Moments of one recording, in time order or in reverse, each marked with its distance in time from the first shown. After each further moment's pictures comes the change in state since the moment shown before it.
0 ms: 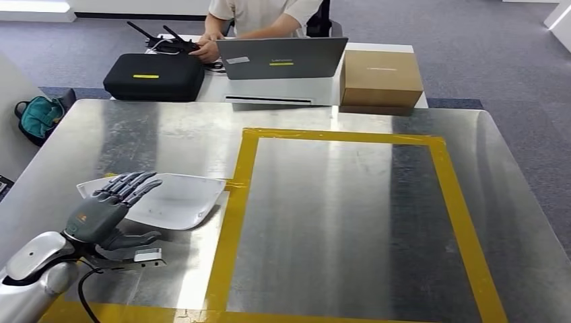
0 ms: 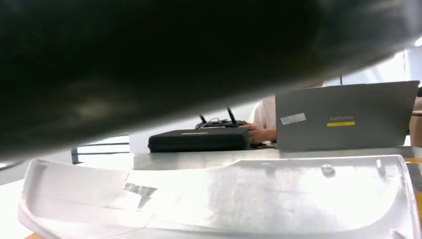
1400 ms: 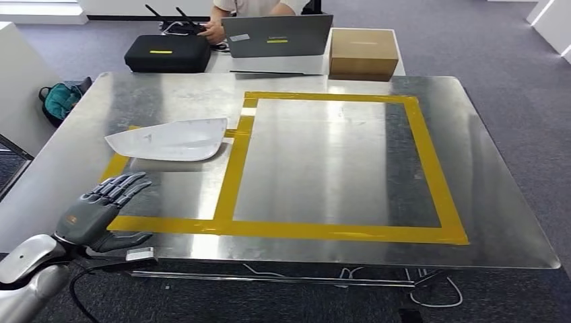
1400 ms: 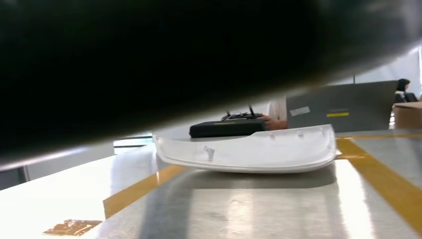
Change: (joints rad) left arm 0.012 0.012 0.031 0.004 0.007 -0.042 0.032; right arm -0.012 0.000 0.017 -0.001 -0.006 0.000 0.007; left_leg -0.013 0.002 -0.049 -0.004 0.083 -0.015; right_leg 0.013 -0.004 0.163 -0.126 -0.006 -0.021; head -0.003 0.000
